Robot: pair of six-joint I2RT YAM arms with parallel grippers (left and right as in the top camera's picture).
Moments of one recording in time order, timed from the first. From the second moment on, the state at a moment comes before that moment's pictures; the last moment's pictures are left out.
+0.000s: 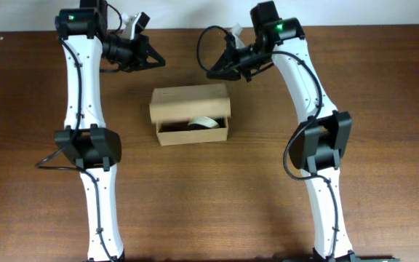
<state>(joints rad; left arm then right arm) 0.02 2.68 2.98 -1.68 0.86 0.13 0.24 2.59 2.63 -1.34 -0.93 0.34</state>
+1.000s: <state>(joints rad) -0.10 1.76 2.35 -1.60 0.04 0.09 0.35 2.26 2.76 -1.69 -0.24 0.19</state>
